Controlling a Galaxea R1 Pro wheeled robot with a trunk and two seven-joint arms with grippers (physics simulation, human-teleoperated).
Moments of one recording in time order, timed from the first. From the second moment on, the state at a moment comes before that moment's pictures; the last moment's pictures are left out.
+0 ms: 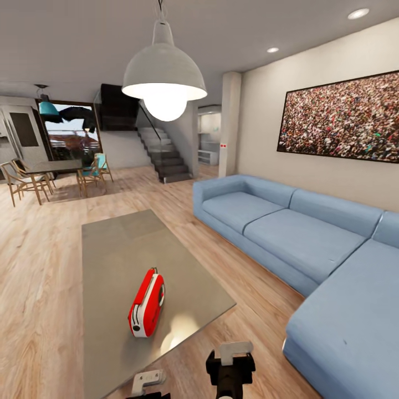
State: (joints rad) left arm 0.04 -0.14 -0.07 -1.24 0.15 0.60 0.08; right arm -0.06 0.12 0.66 -1.34 -0.20 0.46 -0.85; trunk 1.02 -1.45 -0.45
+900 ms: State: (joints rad) left arm 0.04 -0.14 -0.07 -1.24 0.15 0.60 0.08; right arm -0.06 0.12 0.67 -1.34 -0.20 0.46 -0.86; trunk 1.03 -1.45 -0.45
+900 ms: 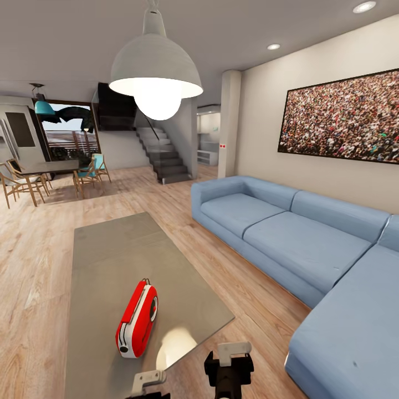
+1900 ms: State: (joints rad) left arm 0.04 -0.13 -0.06 -1.30 0.15 0.54 0.08; right arm -0.06 0.12 0.67 -1.36 -0.20 0.46 -0.86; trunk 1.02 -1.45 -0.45
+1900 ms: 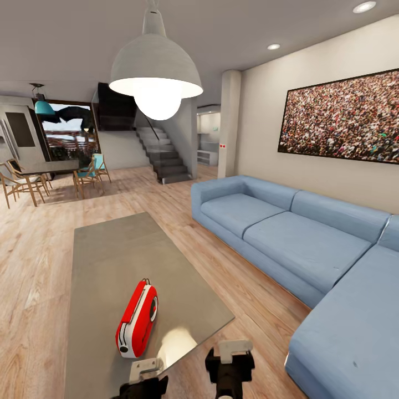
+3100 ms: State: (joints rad) left arm 0.06 -0.12 -0.02 -1.39 0.14 0.54 0.08; right arm -0.04 0.12 0.68 -1.49 -0.20 0.56 -0.86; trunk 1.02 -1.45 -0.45
